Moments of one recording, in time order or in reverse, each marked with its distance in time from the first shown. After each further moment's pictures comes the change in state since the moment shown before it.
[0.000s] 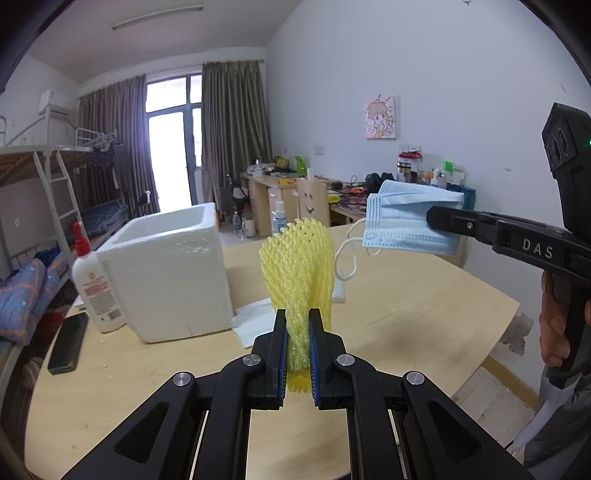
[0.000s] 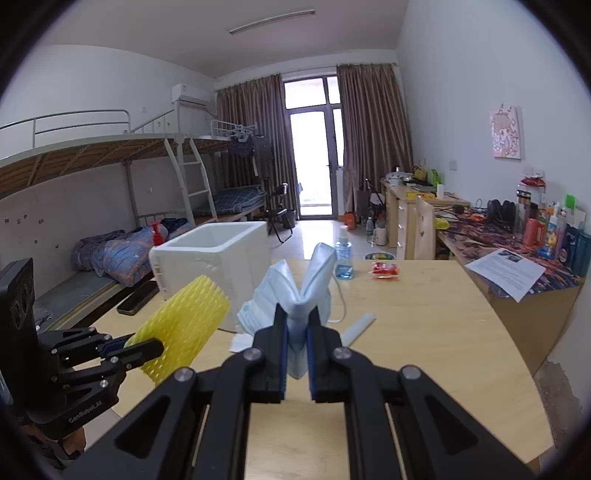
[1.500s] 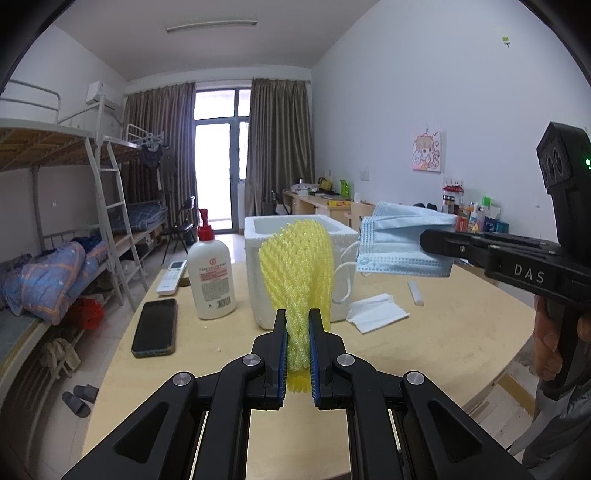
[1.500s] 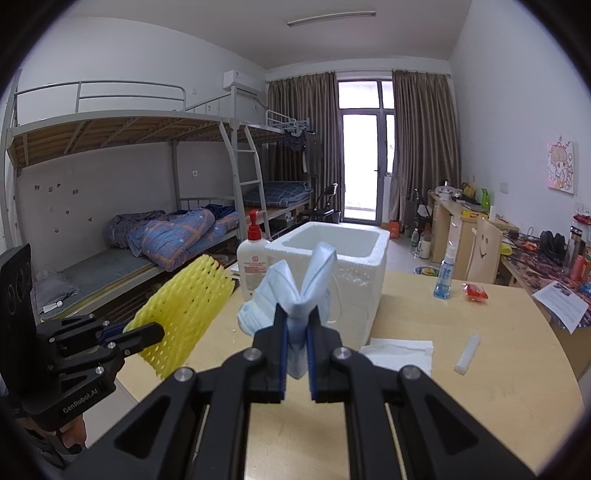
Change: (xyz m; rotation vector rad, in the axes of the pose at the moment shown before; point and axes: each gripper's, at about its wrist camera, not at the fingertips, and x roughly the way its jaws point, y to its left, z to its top) left arm -0.076 0.141 -0.033 -0.098 -0.094 0.102; right arm 0.047 0.152 0.012 -0.124 0.010 0.122
